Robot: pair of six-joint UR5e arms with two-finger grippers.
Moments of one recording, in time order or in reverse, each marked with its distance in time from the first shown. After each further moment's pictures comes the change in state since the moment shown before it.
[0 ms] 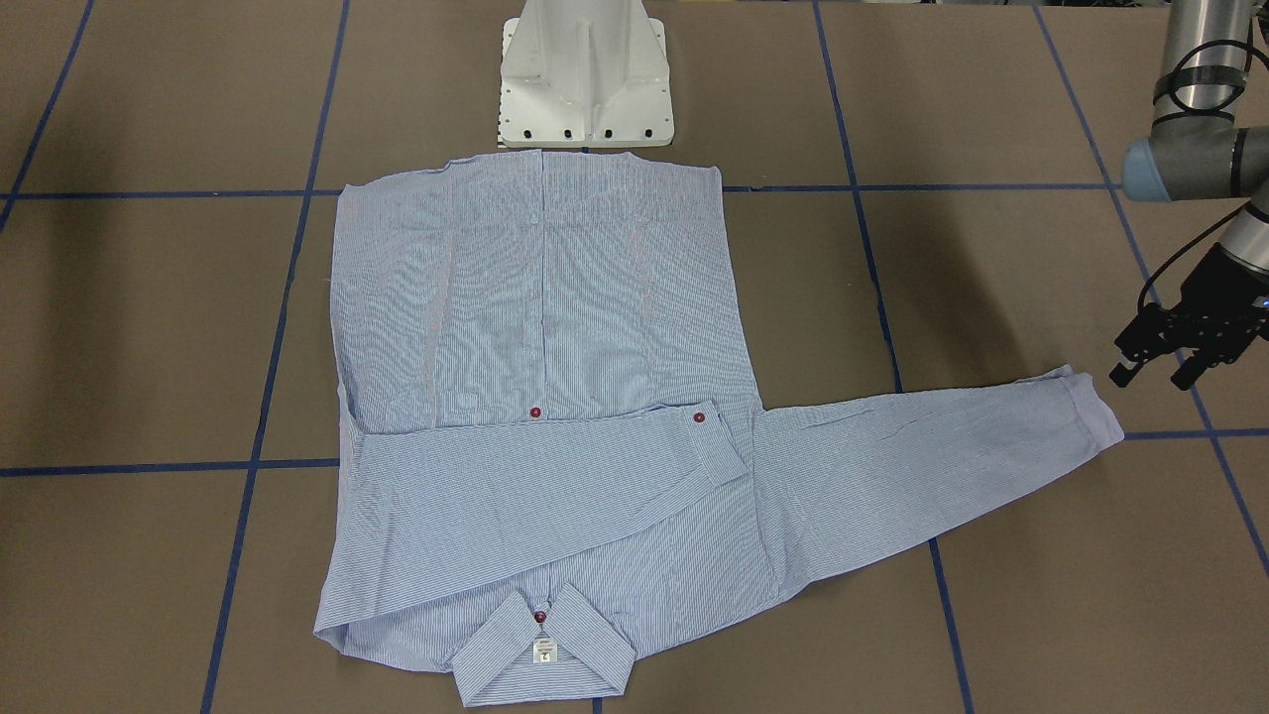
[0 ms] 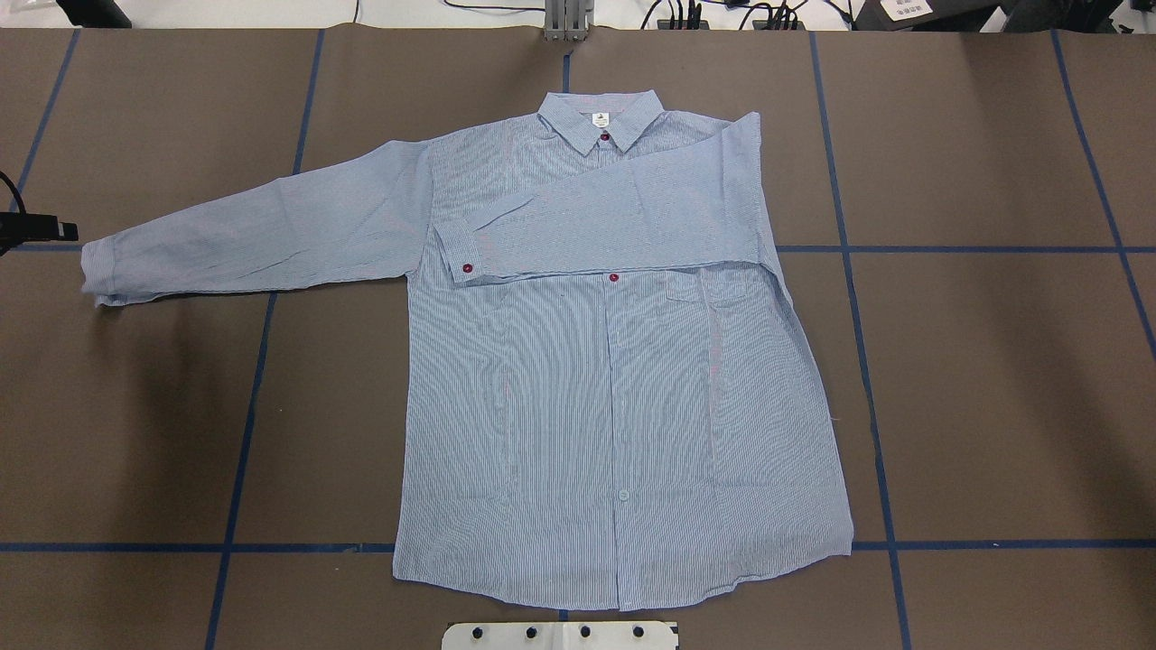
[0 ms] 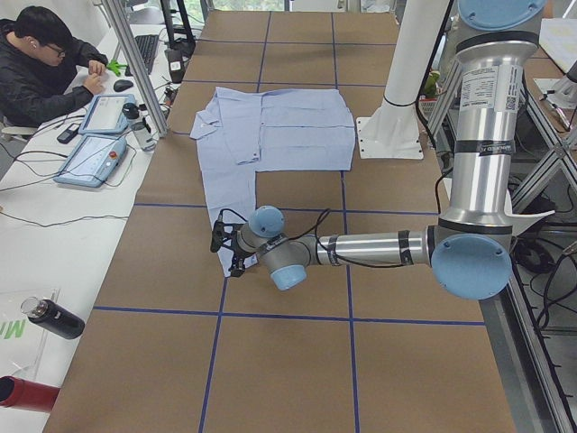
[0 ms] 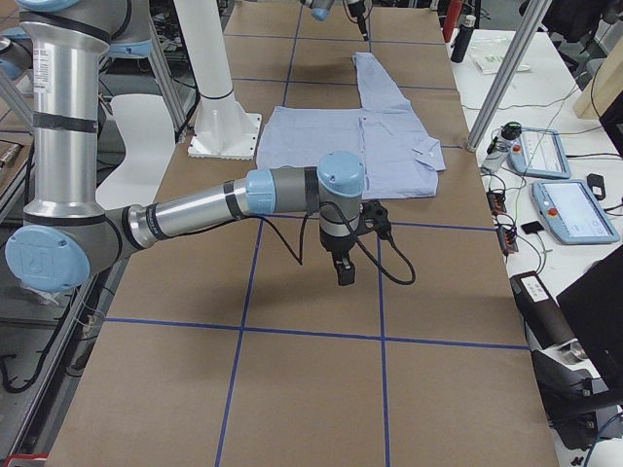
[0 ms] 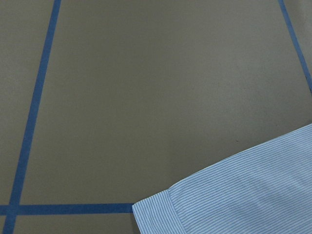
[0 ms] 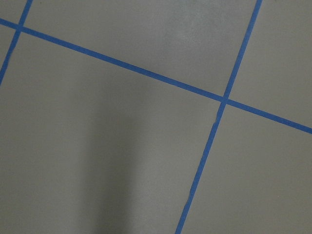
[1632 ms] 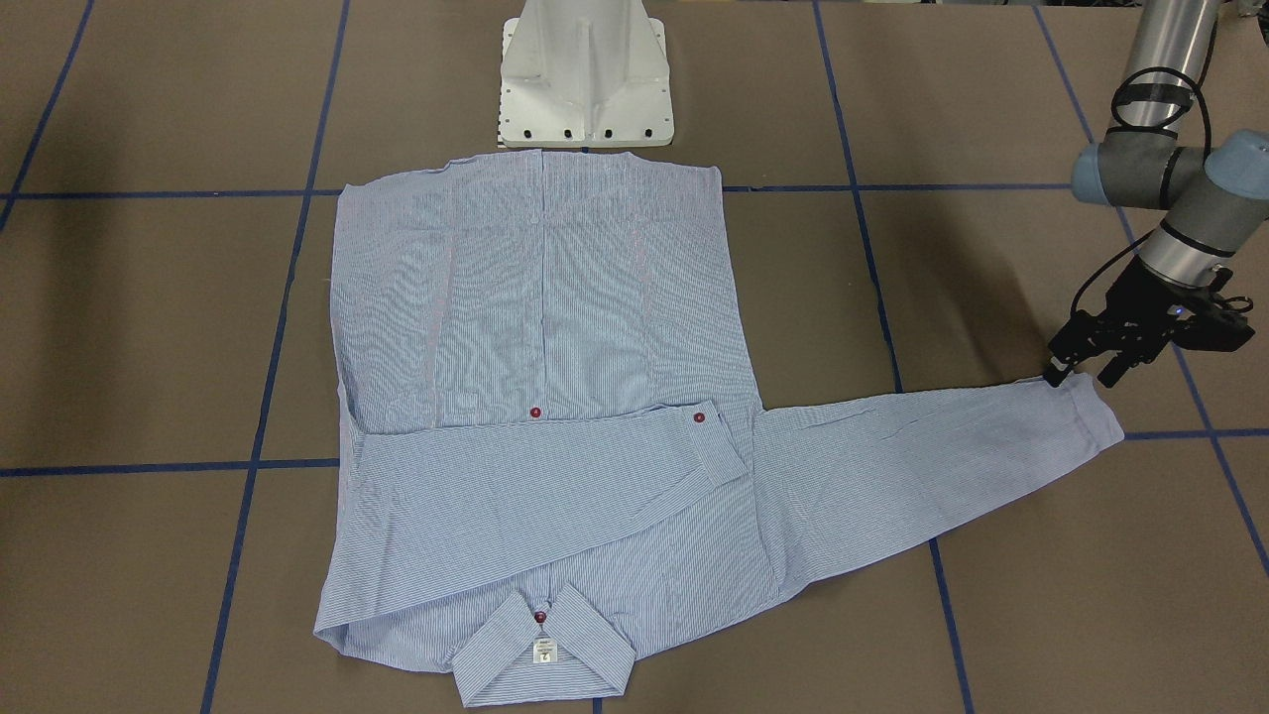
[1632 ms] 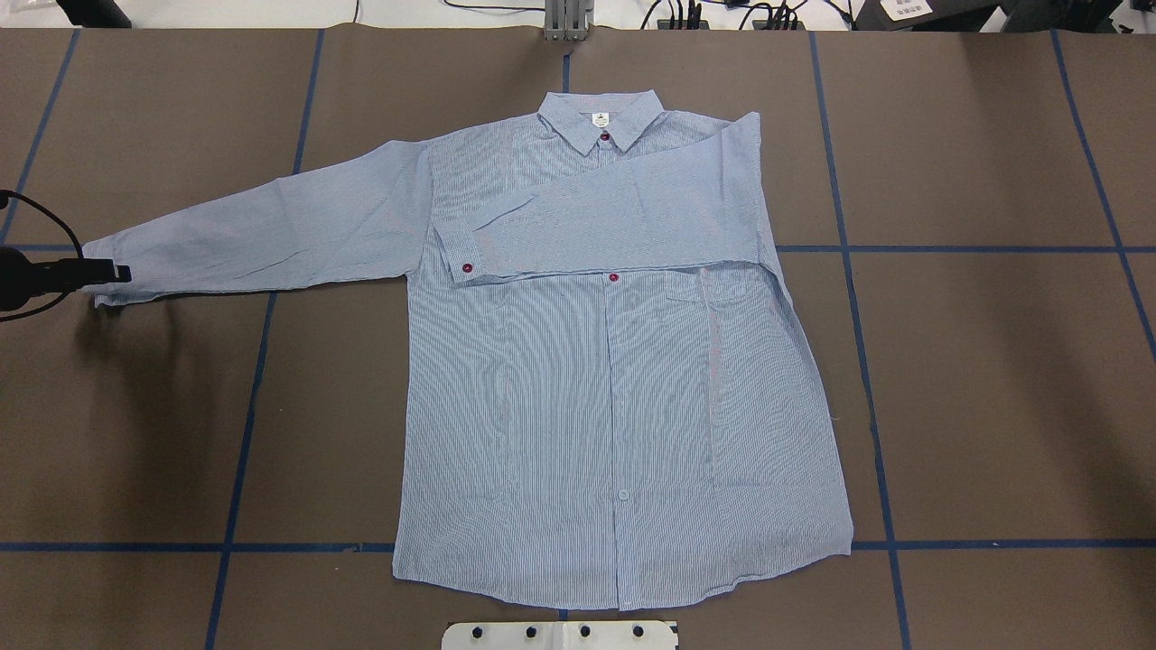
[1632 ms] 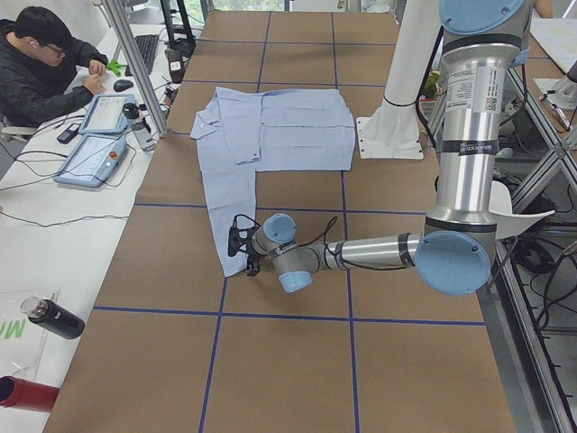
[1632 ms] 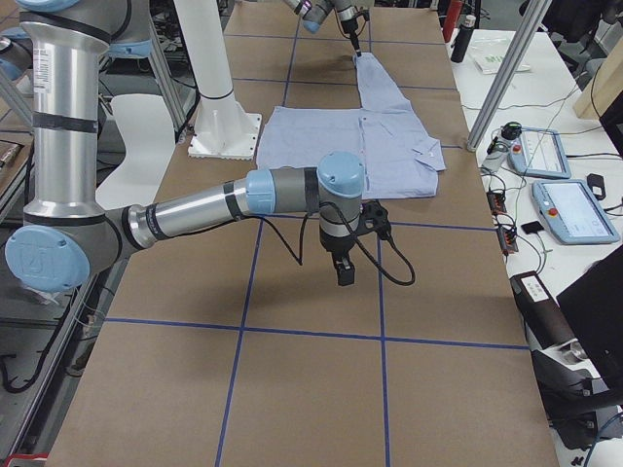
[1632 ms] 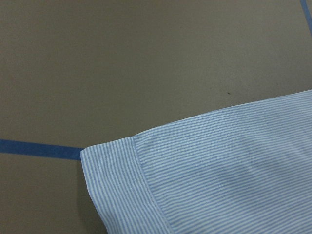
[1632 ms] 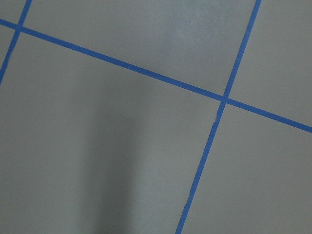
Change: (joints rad) left arm 0.136 -0.002 0.071 -0.109 0.078 -0.135; right arm 0.000 -0.001 0.000 0.000 0.001 0.002
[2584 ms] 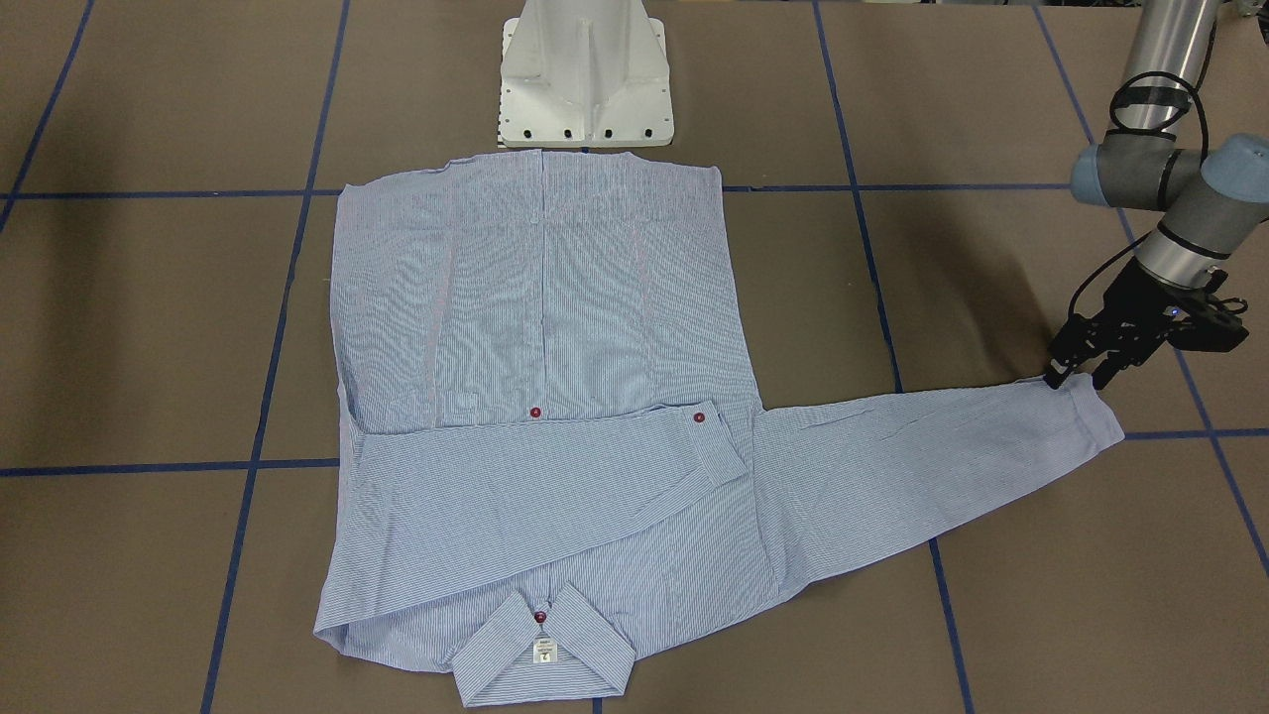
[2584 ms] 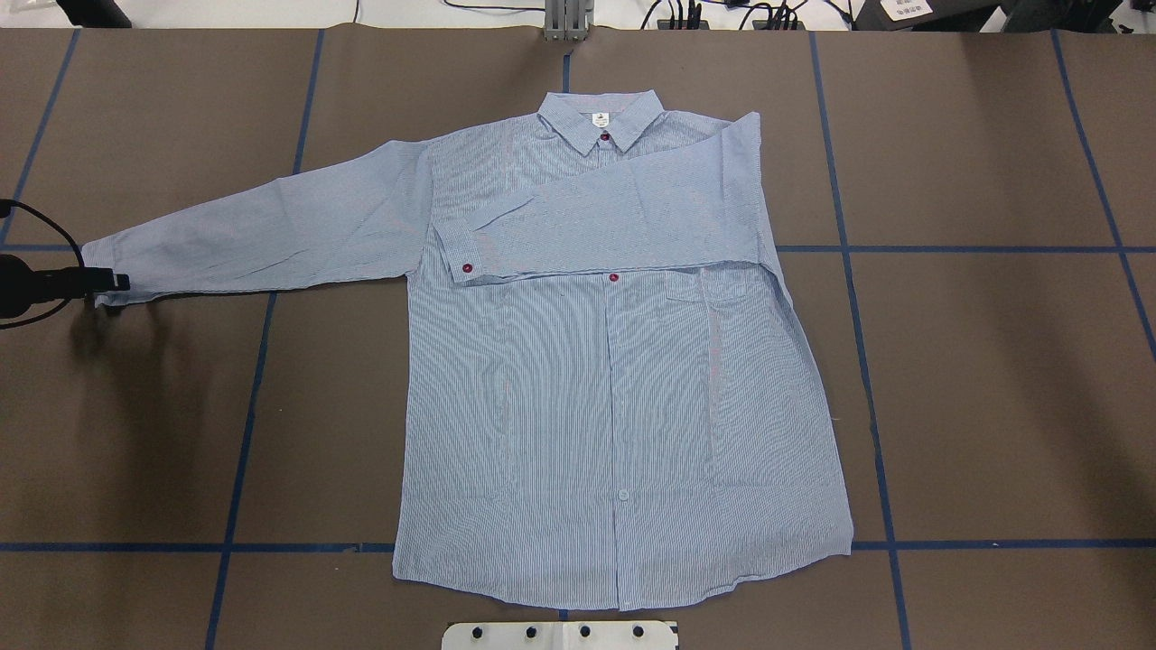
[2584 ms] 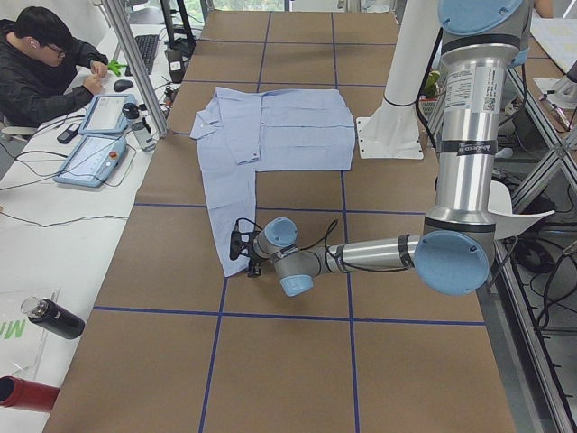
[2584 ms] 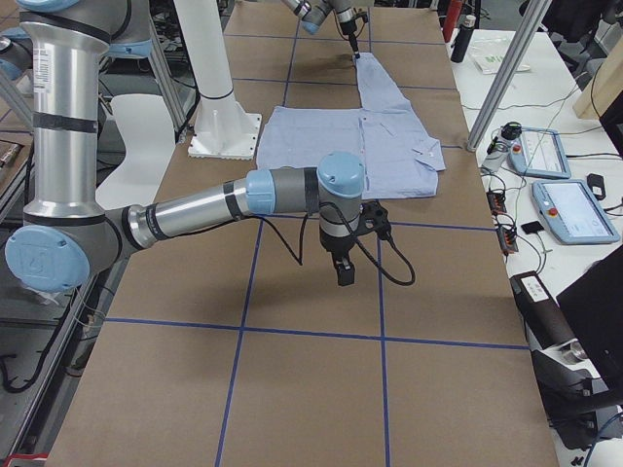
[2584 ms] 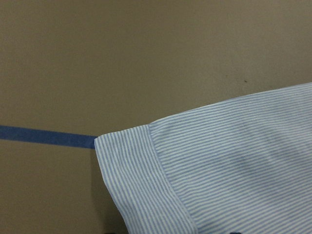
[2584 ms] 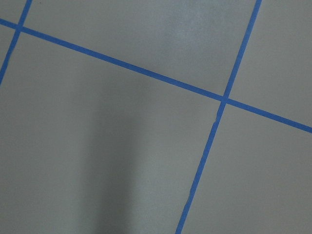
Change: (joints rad) left arm 0.010 0.000 0.026 -0.024 0.001 0.002; right arm 0.000 0.000 0.001 0.000 0.000 -0.001
